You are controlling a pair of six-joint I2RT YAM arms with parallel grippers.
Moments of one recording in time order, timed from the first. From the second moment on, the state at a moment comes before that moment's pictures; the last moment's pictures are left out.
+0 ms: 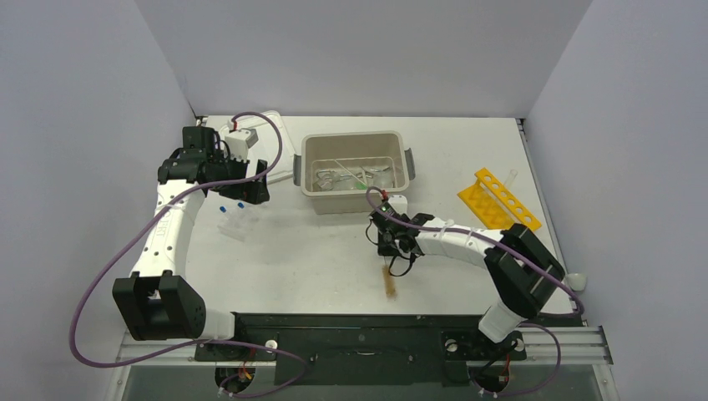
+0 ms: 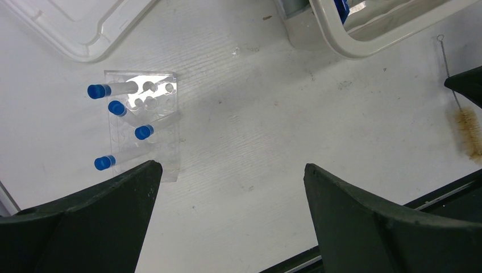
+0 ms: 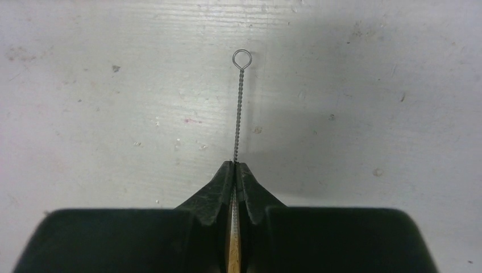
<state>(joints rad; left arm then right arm) 0.03 1.39 1.35 -0.92 0.37 0.24 0.80 1.64 0.91 -0.39 0.23 0.74</state>
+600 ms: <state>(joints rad) 0.03 1.41 1.36 -0.92 0.37 0.25 0.69 1.52 1.60 -0.44 0.15 0.00</state>
